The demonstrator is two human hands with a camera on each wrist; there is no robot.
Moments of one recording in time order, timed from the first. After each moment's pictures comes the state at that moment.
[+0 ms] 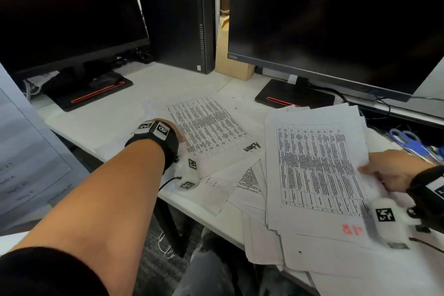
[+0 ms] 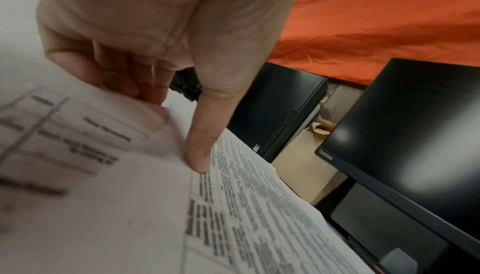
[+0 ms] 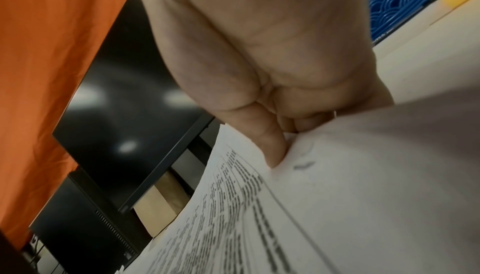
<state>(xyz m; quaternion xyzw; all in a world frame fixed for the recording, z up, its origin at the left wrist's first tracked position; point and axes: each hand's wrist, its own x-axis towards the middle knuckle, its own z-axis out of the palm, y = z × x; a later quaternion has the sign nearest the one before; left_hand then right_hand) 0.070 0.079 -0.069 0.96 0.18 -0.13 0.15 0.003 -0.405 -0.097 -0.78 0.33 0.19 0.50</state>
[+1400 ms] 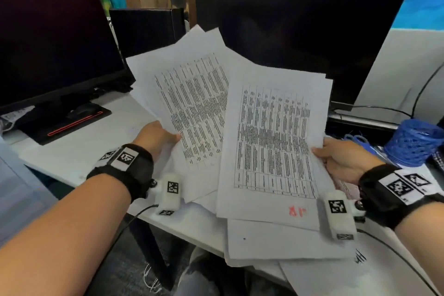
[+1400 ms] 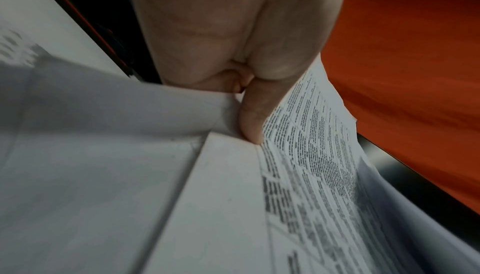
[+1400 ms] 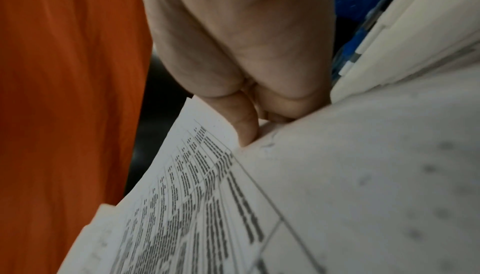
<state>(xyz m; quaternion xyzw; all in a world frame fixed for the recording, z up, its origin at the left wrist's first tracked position) 0.033 0.046 -0.018 0.82 0.08 -0.02 0.57 -0.046 -0.334 -0.023 -0.66 0.21 0.08 0.72</state>
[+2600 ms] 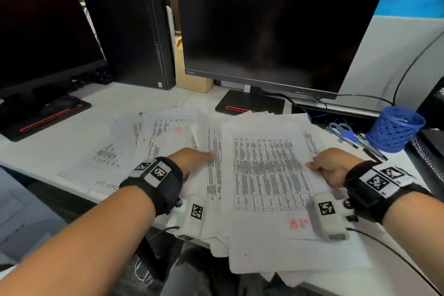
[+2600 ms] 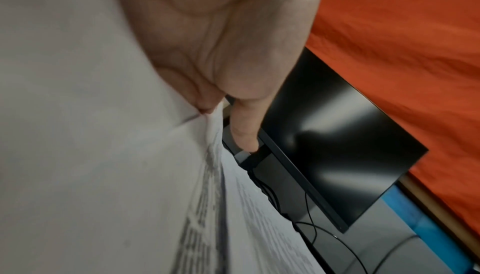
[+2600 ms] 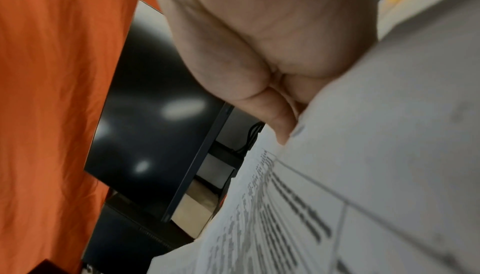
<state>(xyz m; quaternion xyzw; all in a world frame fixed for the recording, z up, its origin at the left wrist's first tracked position) 0.007 -0.046 -0.065 0.86 0.09 -0.24 0.45 -0.054 -0.351 -0.055 -0.77 0.34 0.13 0.53</state>
